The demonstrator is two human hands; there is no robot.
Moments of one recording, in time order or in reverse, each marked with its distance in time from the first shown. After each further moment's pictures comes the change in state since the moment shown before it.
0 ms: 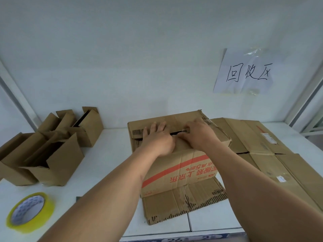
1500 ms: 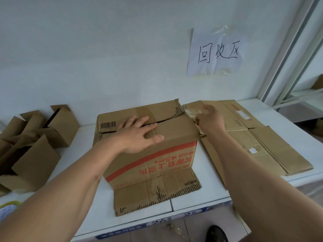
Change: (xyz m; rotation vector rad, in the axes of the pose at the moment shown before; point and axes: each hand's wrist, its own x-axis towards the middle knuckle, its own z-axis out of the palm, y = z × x) left_hand -0.026 0.002 -0.008 0.165 -0.201 0.181; right_hand -0.039 0.084 -0.013 0.711 0.320 0.546
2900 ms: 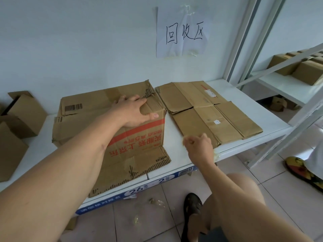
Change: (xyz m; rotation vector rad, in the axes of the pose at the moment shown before) left_hand 0.015 0.070 0.008 0.048 0.108 0.027; right_hand -0.105 0.157 -0.030 -0.400 -0.005 -0.015
